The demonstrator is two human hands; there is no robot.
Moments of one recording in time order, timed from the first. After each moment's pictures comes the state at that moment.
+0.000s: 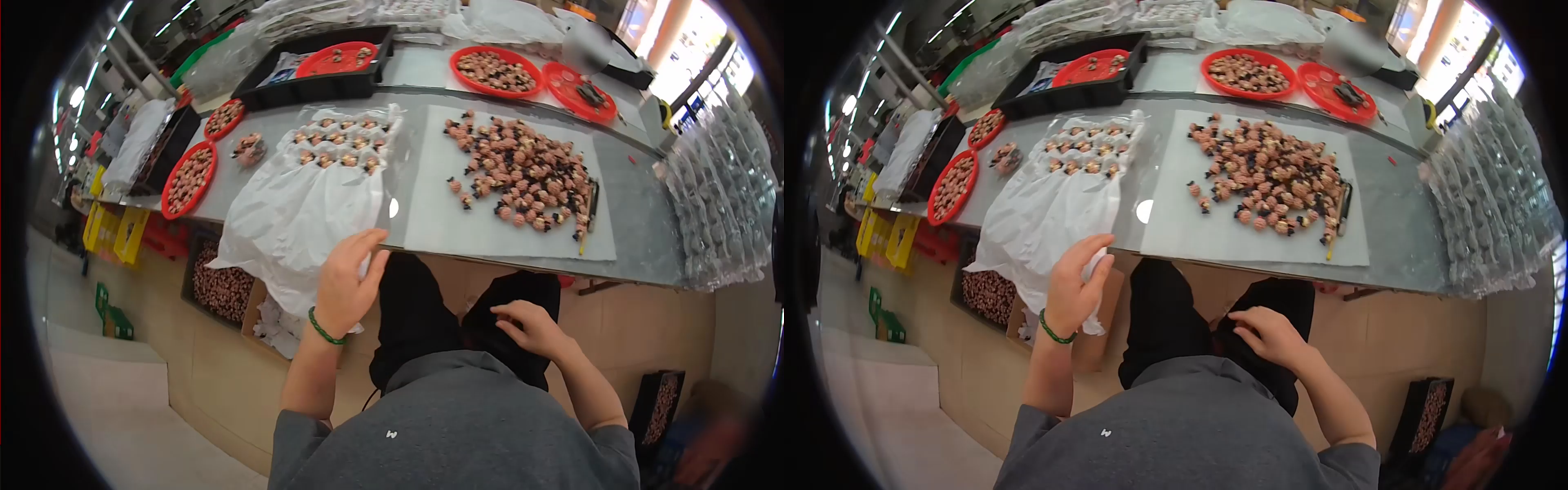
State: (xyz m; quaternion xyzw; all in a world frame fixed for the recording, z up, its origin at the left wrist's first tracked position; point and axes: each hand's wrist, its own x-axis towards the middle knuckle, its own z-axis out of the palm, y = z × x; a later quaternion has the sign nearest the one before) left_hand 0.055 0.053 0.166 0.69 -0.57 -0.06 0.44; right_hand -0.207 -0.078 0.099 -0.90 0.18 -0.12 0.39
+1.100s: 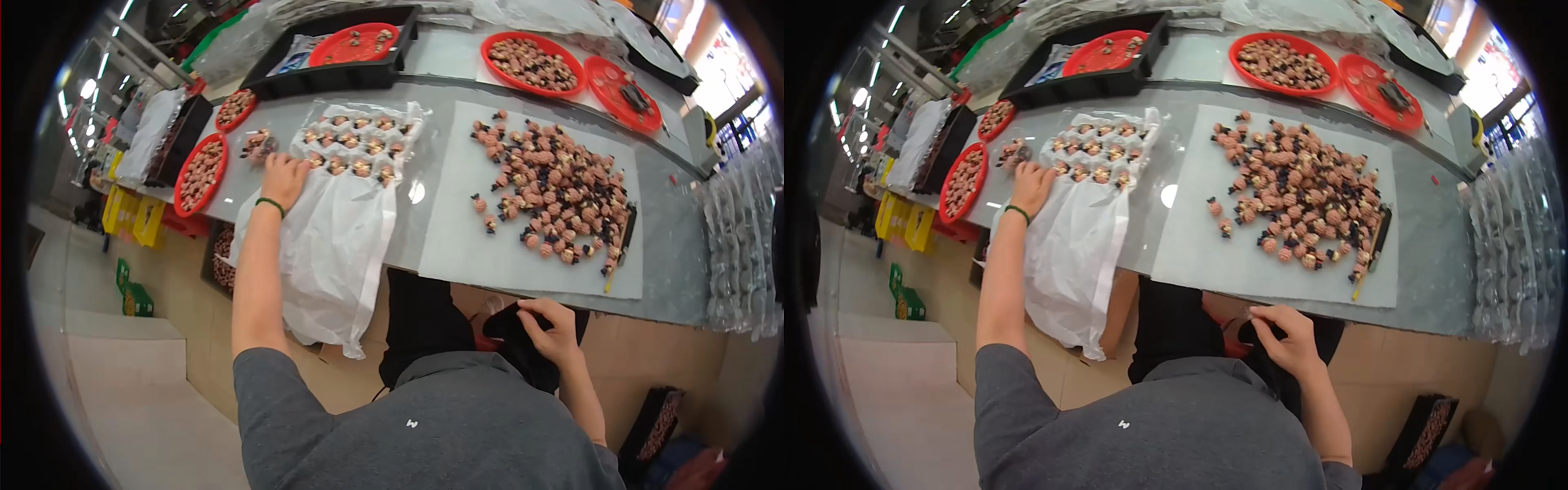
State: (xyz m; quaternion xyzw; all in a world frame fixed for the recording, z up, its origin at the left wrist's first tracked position) left_hand 0.327 -0.002 0.100 0.86 -0.49 0.11 0.03; right_hand -0.174 -0.117 0.103 -0.81 0.26 -0.29 0.43
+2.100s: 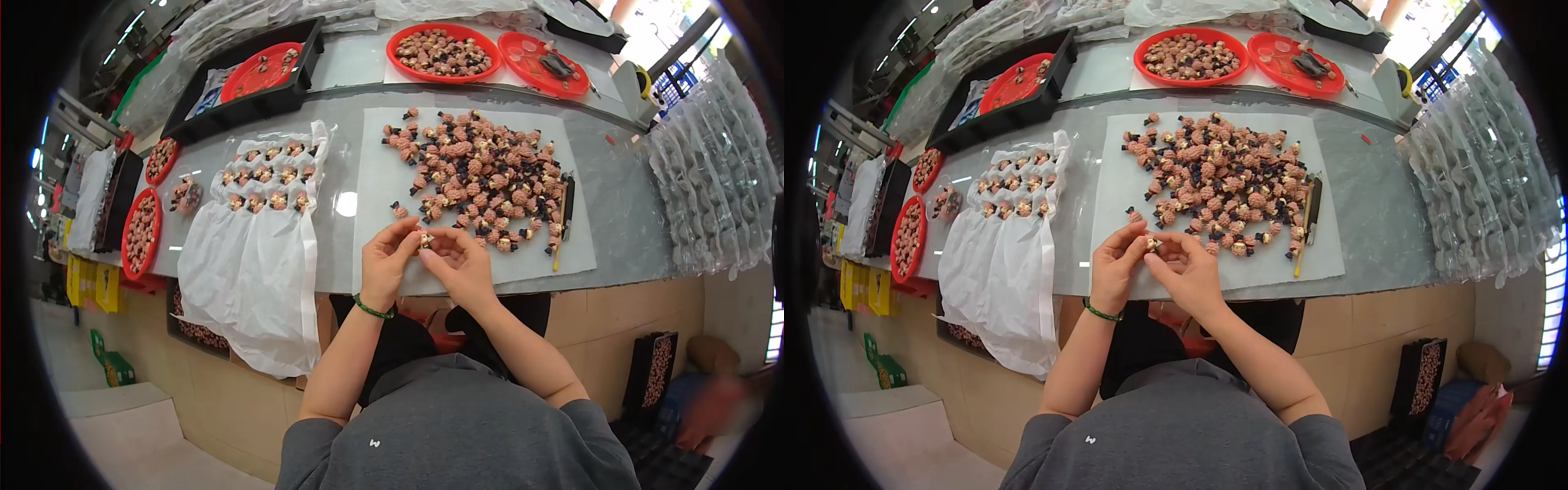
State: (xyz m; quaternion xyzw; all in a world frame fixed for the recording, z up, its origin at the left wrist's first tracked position) left_hand 0.027 -0.097 0.089 0.47 -0.25 -0.47 0.71; right_hand -0.085 -0.143 0.104 -0.59 0.30 -0.40 0.64
